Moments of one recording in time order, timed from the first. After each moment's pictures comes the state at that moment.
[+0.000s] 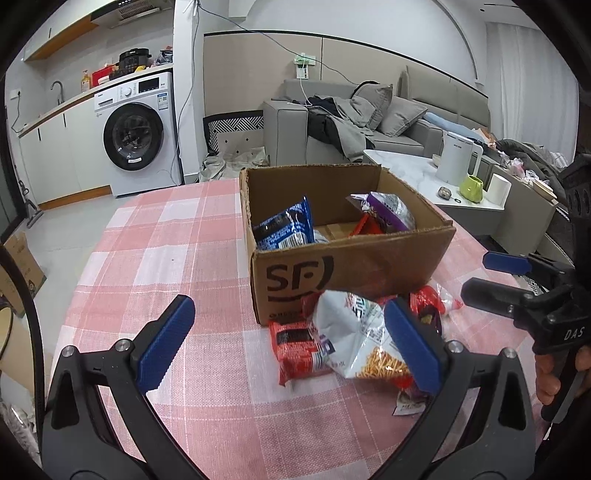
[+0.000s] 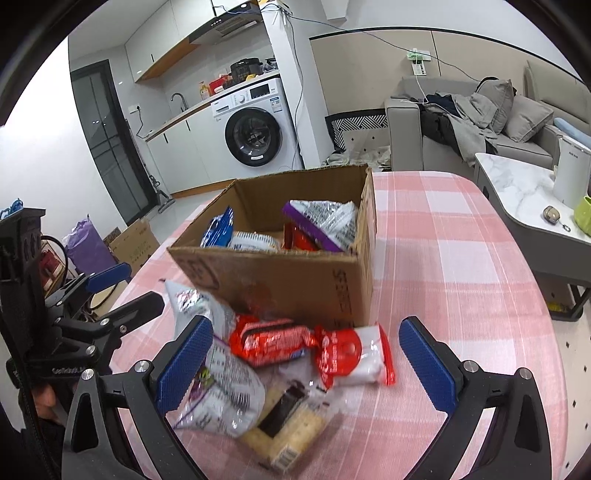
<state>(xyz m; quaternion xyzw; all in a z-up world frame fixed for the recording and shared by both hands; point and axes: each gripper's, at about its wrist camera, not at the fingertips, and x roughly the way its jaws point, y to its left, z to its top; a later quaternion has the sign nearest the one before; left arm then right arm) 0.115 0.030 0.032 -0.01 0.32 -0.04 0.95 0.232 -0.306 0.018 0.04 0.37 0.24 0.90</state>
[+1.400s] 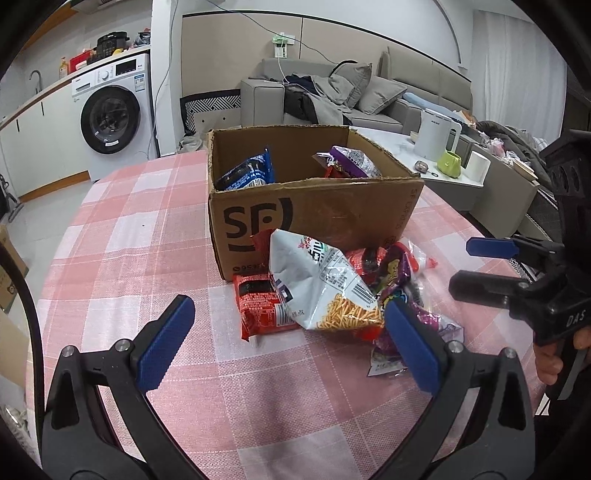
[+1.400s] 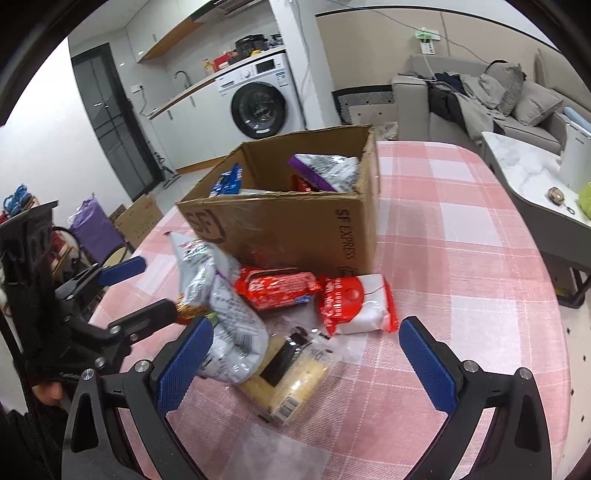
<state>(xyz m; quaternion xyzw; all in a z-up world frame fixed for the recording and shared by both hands) 0.091 0.014 0.014 -0.02 0.36 -0.09 0.93 0.217 -0.311 0.005 0.03 0.42 0.27 0.87</state>
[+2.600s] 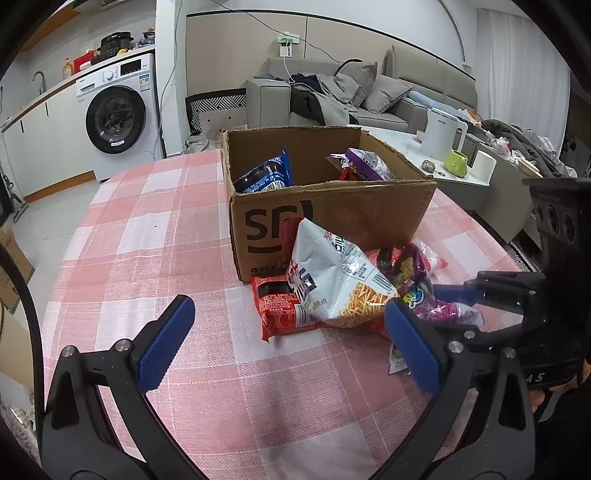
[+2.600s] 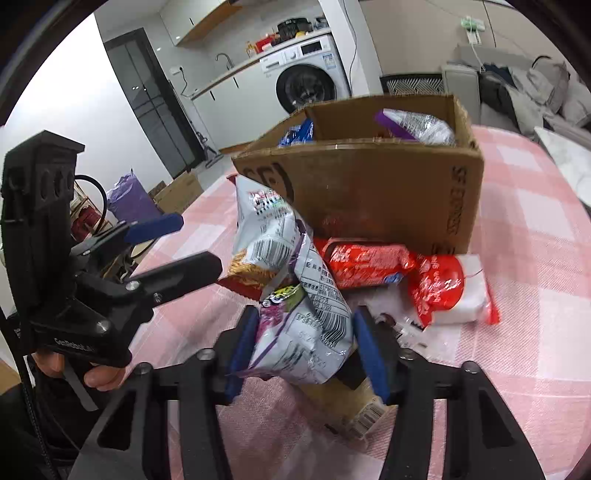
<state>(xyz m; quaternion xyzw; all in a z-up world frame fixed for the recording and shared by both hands) 0.090 0.021 0.015 -0.01 0.36 -0.08 0.93 0.210 -0.252 -0.027 0.02 0.42 0.35 0.84</state>
